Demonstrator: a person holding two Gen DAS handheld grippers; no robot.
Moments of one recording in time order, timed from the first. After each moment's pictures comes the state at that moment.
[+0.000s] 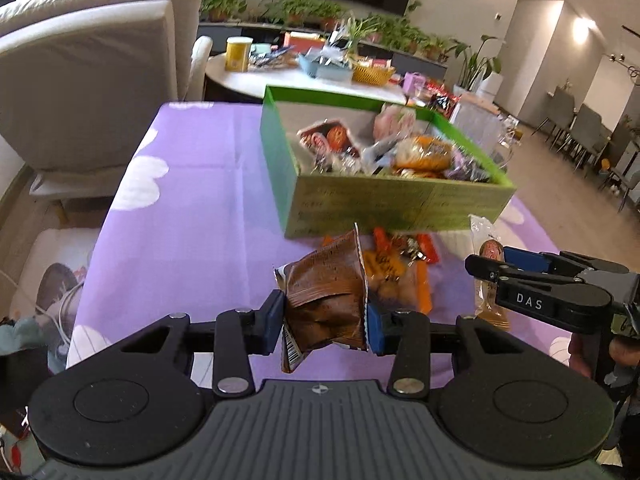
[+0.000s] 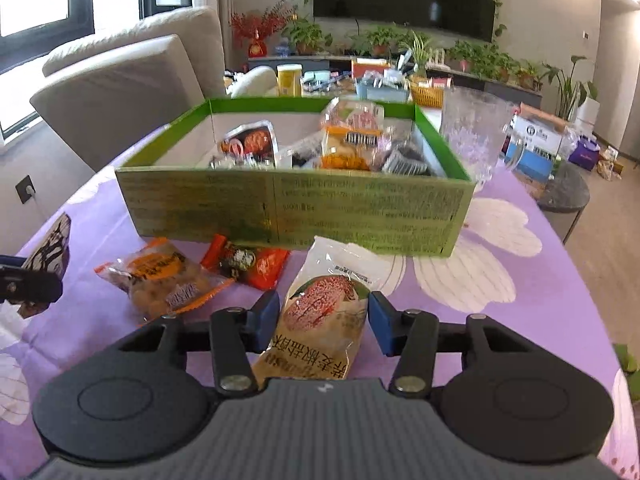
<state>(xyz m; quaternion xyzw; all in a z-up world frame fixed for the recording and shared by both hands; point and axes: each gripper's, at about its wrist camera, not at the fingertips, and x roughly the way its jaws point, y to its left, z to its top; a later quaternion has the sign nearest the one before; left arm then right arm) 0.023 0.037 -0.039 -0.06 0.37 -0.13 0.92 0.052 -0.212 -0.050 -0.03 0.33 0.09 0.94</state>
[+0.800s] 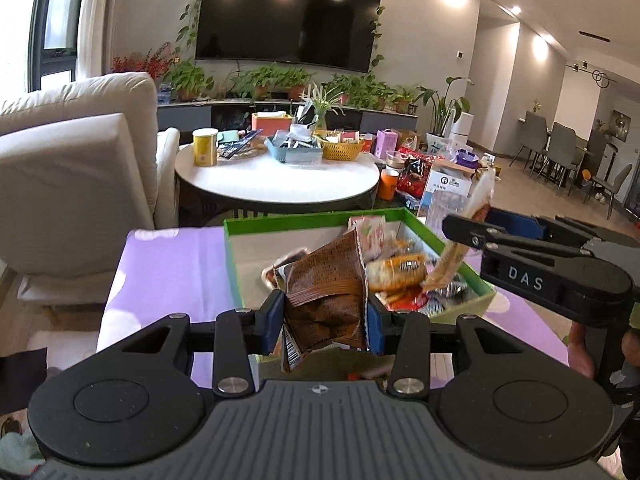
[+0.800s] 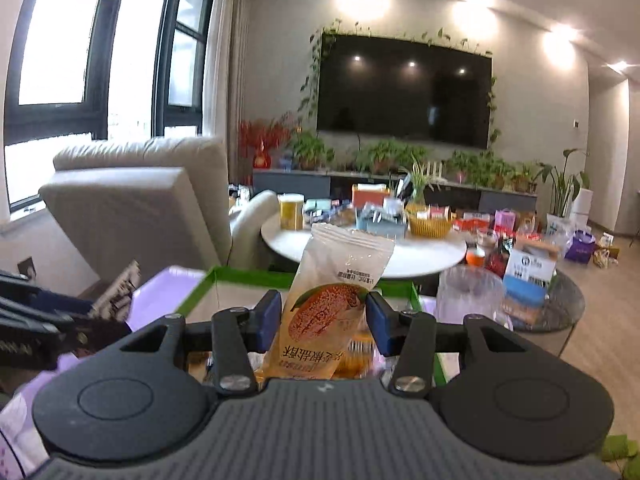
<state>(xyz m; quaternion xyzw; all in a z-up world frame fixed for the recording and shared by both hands) 0.087 0.006 0.027 -0.02 0.27 -0.16 0.95 0.091 -0.201 0.030 -0.03 0.16 0.10 0.98</state>
